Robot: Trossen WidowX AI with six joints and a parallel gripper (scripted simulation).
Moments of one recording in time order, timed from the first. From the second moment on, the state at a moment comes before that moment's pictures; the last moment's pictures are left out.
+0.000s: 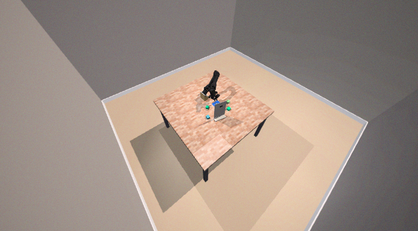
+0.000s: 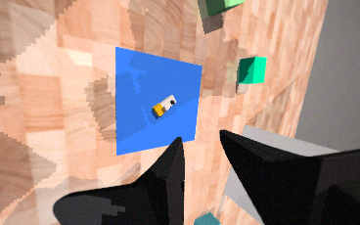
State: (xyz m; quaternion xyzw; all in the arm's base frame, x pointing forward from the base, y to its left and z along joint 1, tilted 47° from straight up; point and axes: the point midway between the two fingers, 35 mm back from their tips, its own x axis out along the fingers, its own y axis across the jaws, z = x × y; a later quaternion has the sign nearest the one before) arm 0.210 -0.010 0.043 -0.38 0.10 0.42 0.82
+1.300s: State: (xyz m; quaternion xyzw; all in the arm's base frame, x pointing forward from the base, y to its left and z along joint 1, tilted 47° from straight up) arm 0.201 -0.029 0.073 -0.38 0.09 0.41 0.82
